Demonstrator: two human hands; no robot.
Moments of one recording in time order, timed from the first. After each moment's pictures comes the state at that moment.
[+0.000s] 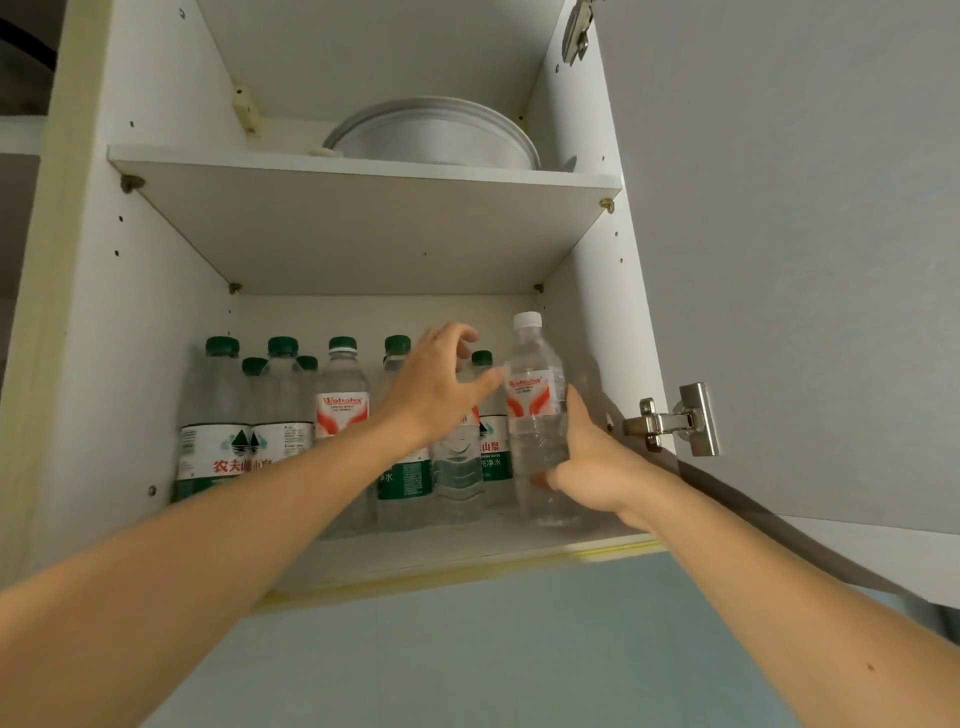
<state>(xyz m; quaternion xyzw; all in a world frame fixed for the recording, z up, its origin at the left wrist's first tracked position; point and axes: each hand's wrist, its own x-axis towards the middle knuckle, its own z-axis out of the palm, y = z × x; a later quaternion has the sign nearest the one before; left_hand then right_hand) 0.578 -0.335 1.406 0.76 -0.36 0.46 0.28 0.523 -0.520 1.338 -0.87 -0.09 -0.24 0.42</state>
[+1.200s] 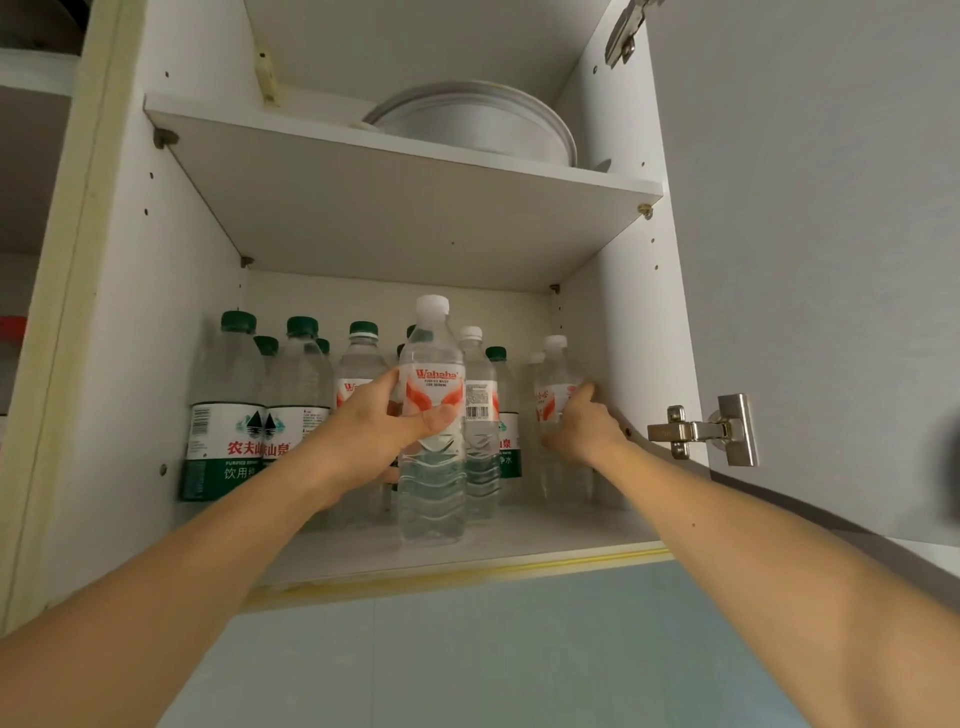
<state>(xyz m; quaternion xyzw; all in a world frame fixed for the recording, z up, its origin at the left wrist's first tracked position) 0.566 -0.246 1.365 0.76 -0.36 0.20 0.51 0.599 -0.506 1.372 -0.88 0.11 -0.36 0.29</state>
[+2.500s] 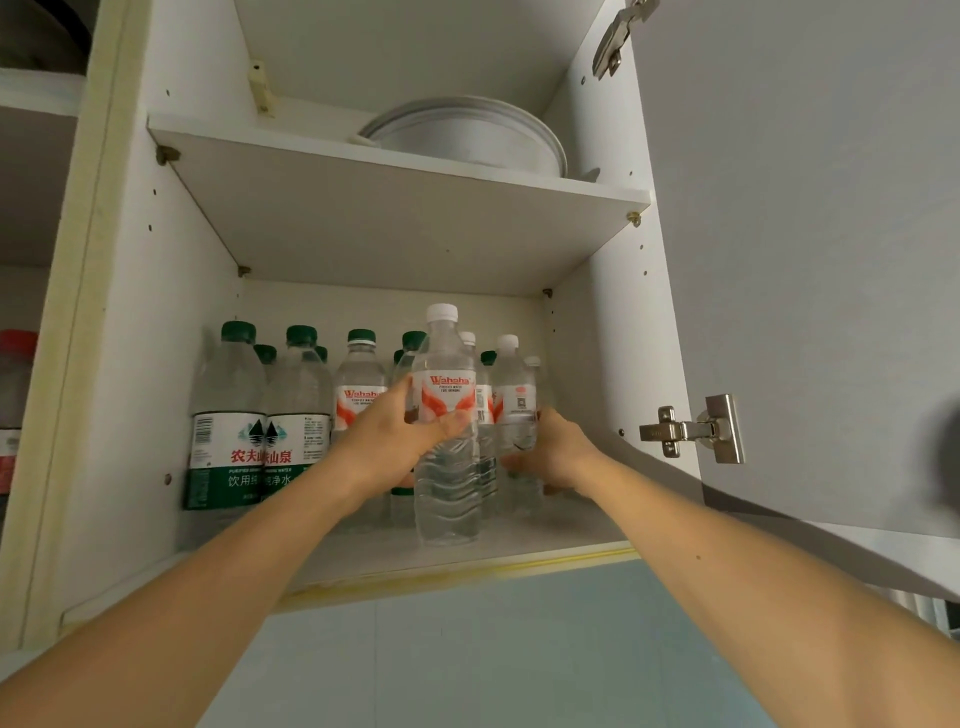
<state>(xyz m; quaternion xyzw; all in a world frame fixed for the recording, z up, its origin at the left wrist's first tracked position) 0.560 -0.261 1.363 0.77 -0.36 0.22 0.48 0.590 -0.487 1.358 -0.91 -0.02 -0.29 0.31</state>
